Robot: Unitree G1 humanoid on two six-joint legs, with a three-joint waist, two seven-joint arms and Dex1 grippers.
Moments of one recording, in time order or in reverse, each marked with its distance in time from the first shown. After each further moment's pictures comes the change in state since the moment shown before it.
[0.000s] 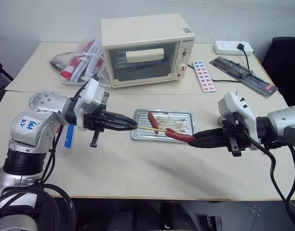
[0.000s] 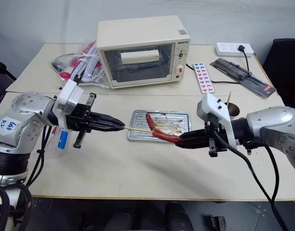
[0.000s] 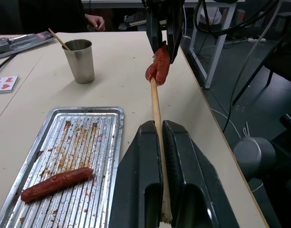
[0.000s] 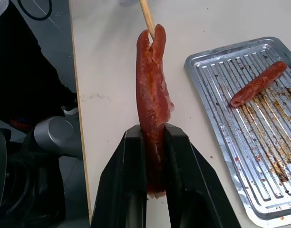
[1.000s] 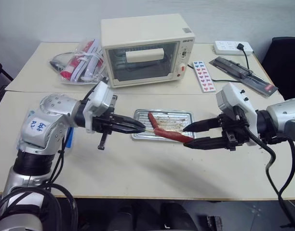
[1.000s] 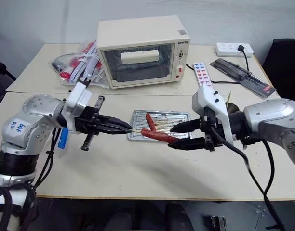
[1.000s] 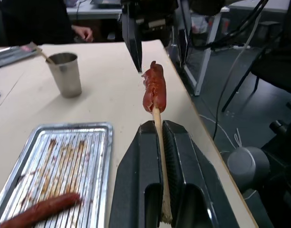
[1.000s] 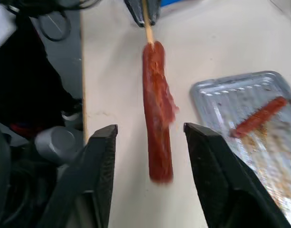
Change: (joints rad) left arm 0.048 -0.036 0.006 -0.035 0.010 0.010 0.048; right arm -0.112 0.006 0.005 -0.010 0.006 0.002 -0.025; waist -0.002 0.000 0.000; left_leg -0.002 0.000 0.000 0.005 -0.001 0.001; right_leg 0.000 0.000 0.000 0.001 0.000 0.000
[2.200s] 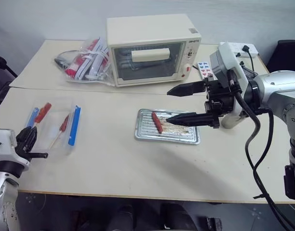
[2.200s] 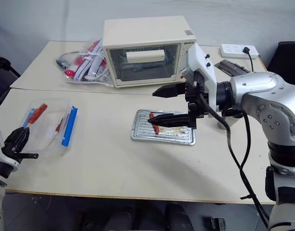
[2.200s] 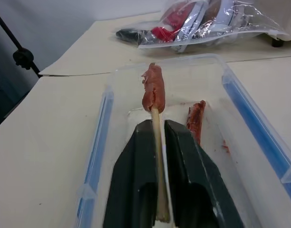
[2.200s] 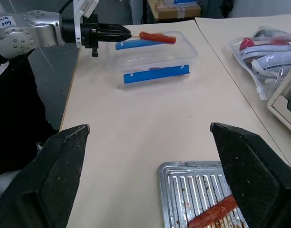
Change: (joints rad) left arm 0.765 -0.305 0.732 -0.262 0.252 -0.081 0.976; right arm -0.242 0.249 0.088 0.163 -0.130 -0.095 0.029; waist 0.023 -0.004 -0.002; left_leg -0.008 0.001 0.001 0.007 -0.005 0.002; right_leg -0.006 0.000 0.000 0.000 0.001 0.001
